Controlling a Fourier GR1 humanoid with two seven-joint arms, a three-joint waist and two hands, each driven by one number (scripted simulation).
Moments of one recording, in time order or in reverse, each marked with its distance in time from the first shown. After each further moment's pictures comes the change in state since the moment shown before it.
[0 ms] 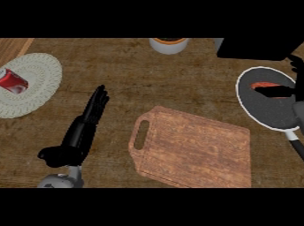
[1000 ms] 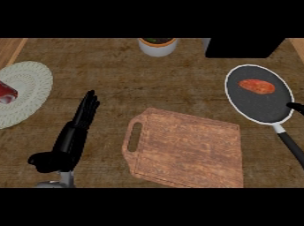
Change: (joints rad) left arm 0.057 0.019 0.035 -0.015 0.003 0.001 -0.012; right arm 0.168 -0.120 -0.250 -0.004 -0.357 0.502 -0.386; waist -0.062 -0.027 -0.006
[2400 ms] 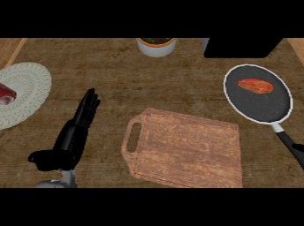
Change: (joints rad) left arm -0.009 -0.021 0.008 -0.014 -0.012 0.006 0.027; right arm 0.405 0.069 0.190 -0.419 -0.130 0.064 -0.021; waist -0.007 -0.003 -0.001
